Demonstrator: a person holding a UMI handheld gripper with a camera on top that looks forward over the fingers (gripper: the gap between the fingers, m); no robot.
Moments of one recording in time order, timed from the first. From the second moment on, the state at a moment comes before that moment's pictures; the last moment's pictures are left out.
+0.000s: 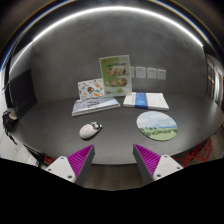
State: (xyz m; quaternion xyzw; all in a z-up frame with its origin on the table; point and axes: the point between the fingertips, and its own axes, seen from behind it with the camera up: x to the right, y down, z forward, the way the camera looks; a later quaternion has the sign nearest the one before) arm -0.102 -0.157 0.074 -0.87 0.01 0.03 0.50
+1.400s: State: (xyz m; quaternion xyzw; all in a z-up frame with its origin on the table) arm -0.232 0.020 0.103 -0.85 -0.05 0.04 0.53
